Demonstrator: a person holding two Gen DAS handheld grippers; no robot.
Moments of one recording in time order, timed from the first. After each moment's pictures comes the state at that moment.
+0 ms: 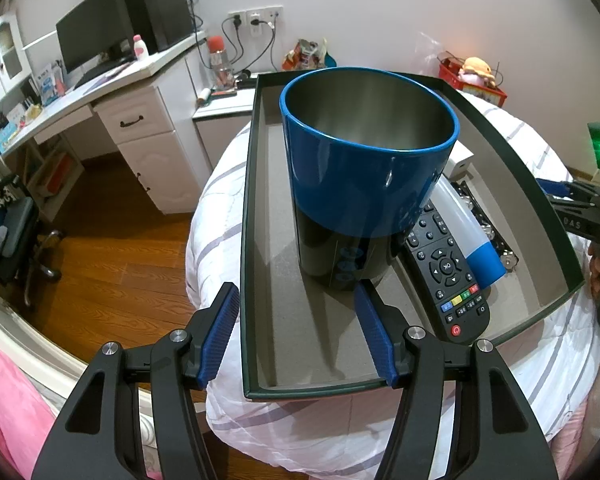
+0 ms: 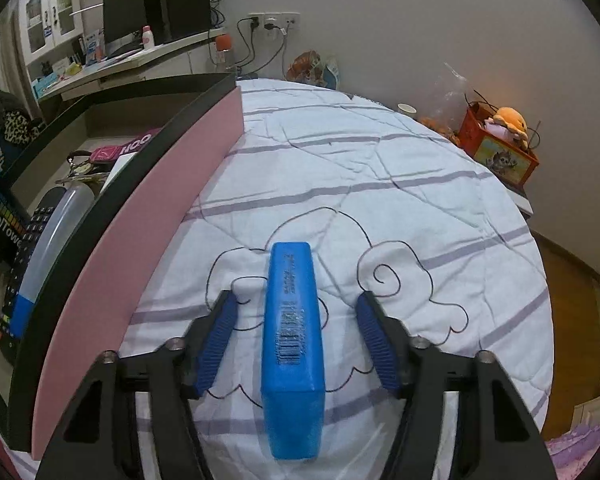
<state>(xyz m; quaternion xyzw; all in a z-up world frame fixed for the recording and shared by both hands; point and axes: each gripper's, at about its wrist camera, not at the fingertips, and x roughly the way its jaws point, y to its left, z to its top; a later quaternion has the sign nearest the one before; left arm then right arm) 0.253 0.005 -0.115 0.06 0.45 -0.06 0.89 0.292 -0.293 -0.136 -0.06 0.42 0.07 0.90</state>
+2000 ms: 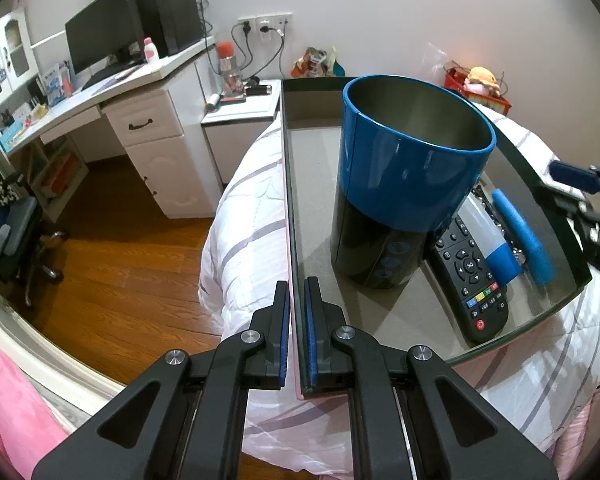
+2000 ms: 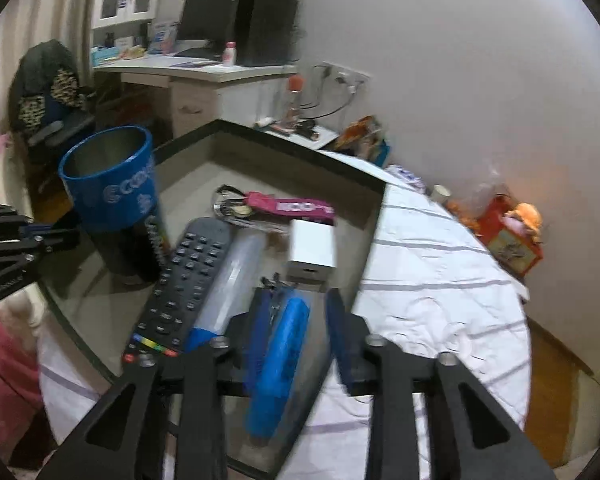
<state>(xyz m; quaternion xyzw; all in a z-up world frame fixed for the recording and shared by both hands) 0.248 0.025 -0.117 0.05 0.44 -0.06 0.90 0.229 -0.176 -0.079 -0.16 0.34 0.11 0.92</state>
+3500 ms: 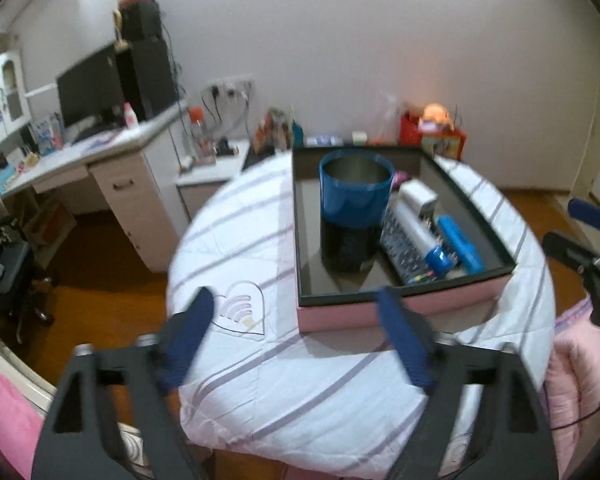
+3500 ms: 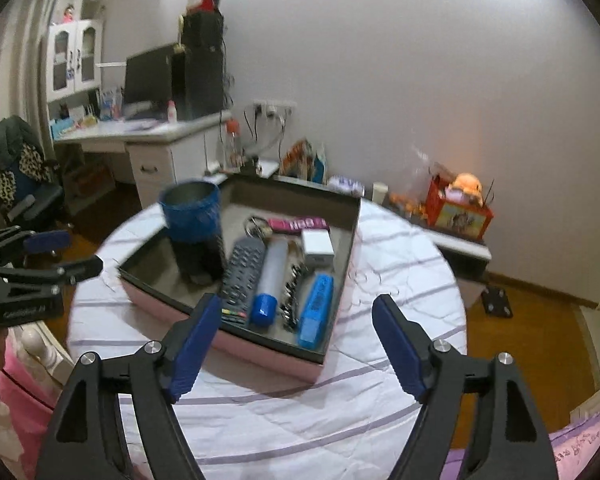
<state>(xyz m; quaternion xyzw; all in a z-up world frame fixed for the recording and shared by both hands) 0.160 -0.041 -0.043 0.06 0.33 -0.10 0.94 0.116 -0.238 -0.031 -0.07 0.27 0.04 0.96</state>
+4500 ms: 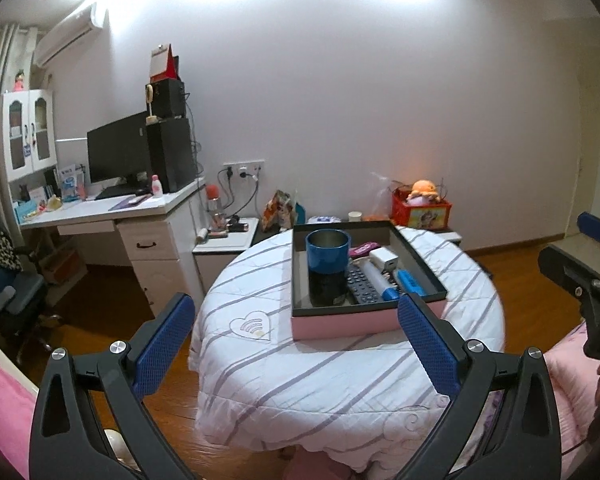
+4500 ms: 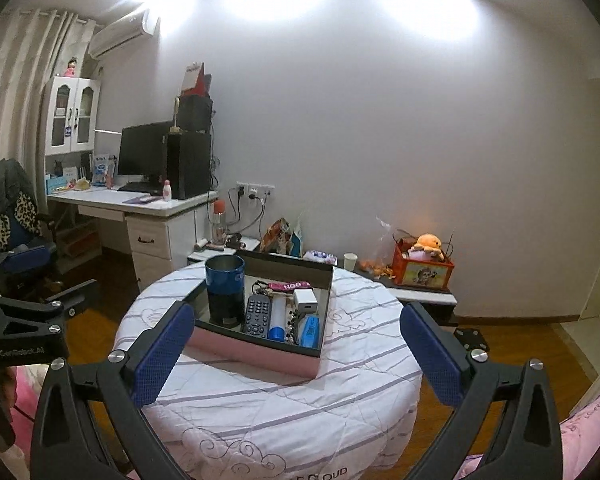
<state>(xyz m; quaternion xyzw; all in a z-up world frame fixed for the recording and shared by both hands) 0.032 -0.025 0.014 0.04 0.19 -0.10 0.98 -0.018 -0.210 0.013 -0.06 0.12 -0.01 0.99</state>
